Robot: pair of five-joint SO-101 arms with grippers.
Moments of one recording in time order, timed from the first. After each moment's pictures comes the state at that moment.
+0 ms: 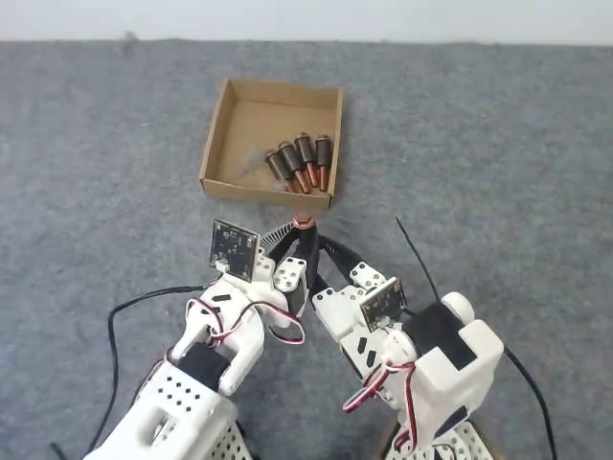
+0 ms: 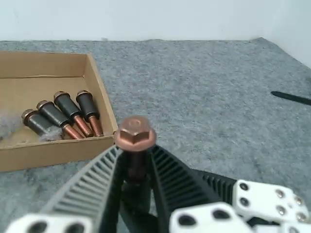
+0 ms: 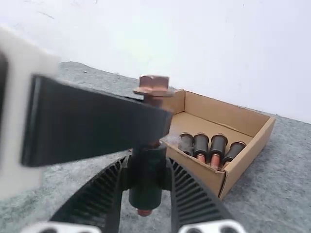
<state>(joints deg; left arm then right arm) 24.5 -71.3 94.7 8.6 18.0 -37.5 13.8 92.6 -95.6 1.3</state>
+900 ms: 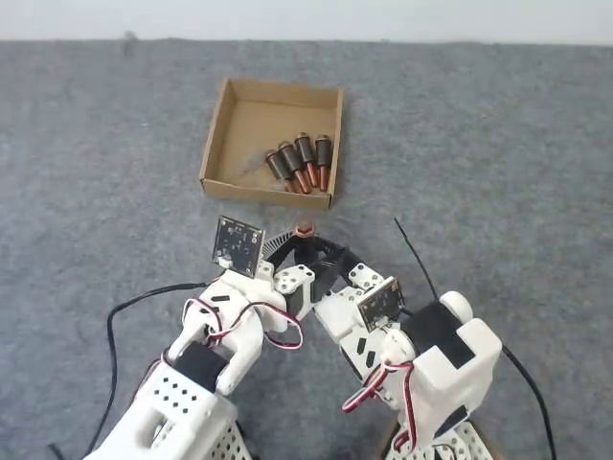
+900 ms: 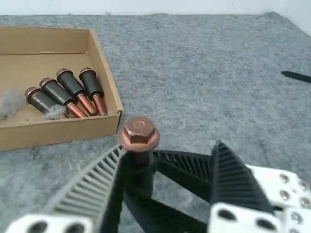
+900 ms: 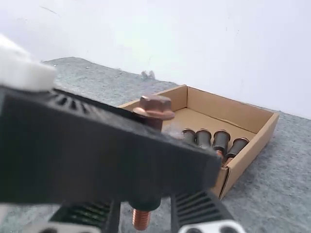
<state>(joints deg) 24.5 -72.1 92.5 18.8 18.0 -37.7 13.9 92.6 -95.5 1.4</state>
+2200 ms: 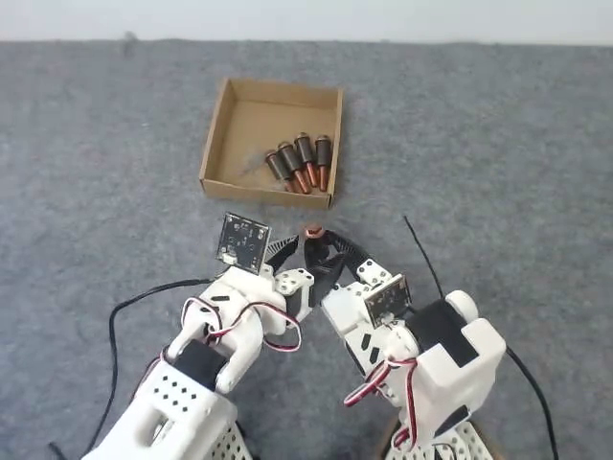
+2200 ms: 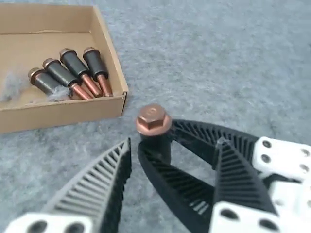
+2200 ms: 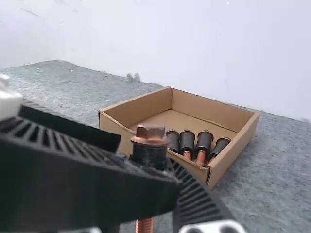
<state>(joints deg) 25.3 -71.5 90.9 23.4 17.0 -36.1 13.8 92.6 -95.6 1.3</state>
